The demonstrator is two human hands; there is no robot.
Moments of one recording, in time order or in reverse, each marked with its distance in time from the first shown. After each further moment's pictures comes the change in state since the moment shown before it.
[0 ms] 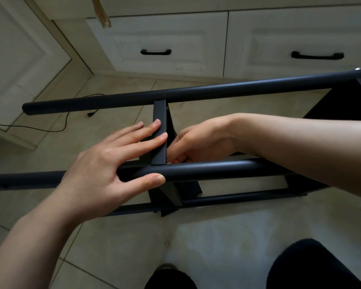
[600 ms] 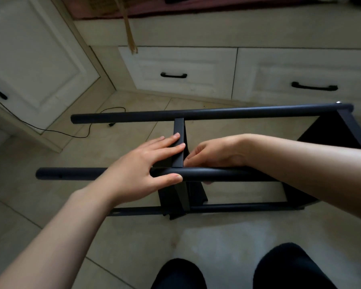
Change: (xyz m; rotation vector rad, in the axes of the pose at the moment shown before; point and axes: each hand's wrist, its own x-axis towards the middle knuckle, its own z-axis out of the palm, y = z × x) left_hand 0.000 0.009 -0.009 -0.049 -0.145 -0.083; right_hand -0.025 -0.008 0.022 -0.222 0.209 0.034
